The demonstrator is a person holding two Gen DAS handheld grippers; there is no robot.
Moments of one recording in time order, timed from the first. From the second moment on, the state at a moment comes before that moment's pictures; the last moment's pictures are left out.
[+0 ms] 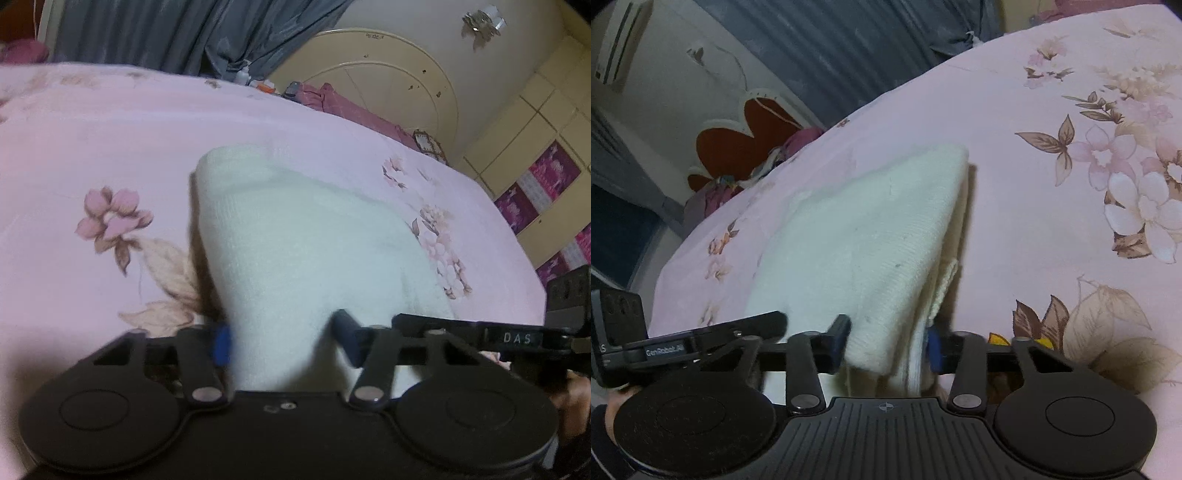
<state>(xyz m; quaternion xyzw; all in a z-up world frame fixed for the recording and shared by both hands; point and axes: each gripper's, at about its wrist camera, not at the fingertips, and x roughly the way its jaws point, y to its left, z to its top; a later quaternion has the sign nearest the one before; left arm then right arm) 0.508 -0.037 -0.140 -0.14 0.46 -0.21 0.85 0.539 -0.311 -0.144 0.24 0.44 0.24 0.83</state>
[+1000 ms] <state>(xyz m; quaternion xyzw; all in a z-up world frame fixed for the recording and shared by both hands) 0.418 0.093 -0.044 -0.08 0.39 -0.14 0.91 0.478 -0.158 -0.052 0.18 0.38 0.32 0.85</state>
